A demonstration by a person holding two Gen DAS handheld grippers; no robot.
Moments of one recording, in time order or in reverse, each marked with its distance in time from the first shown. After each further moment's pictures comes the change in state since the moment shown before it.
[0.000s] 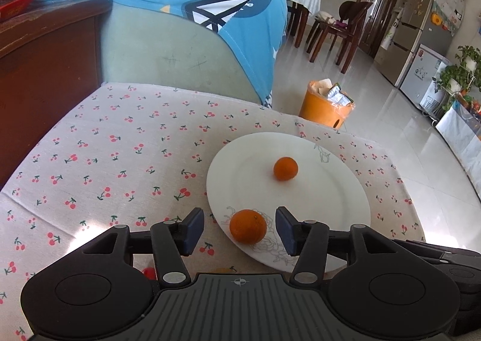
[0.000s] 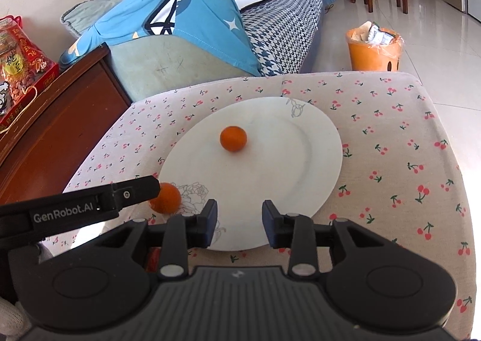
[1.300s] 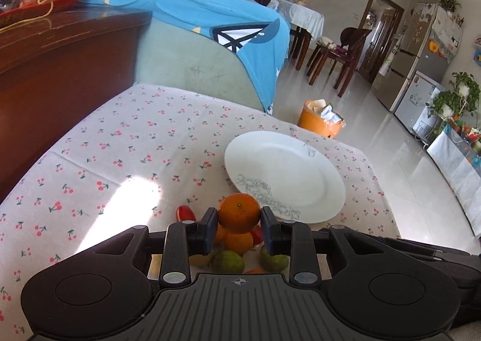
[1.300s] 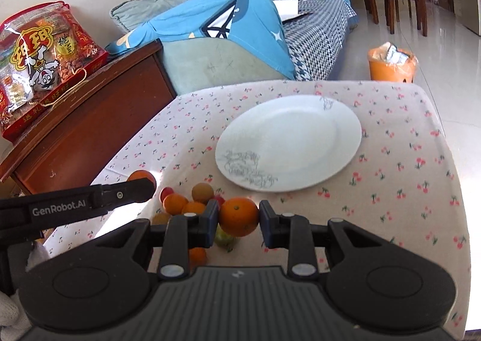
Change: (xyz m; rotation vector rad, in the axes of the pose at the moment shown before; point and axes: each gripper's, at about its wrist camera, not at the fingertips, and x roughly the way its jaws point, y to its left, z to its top) left arm -0.086 0.017 -0.047 -0.070 -0.084 -0.038; right arm -0.064 0.039 -0.042 -0.095 -0.065 0.063
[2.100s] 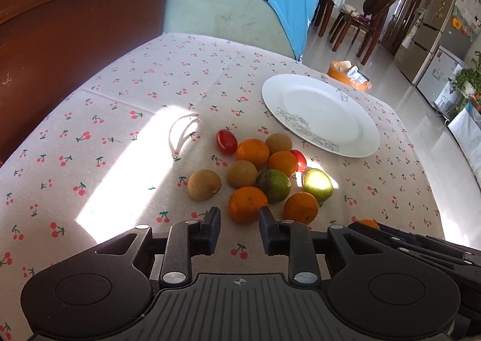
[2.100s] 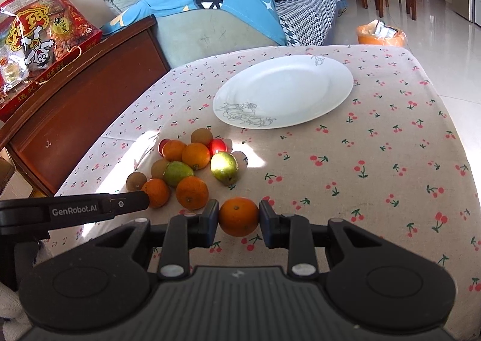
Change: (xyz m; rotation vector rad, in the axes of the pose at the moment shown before) left arm 0.002 0.024 -0.055 -0.012 0.137 0.103; right arm -0.007 0.011 -0.060 0.045 0.055 -0.036
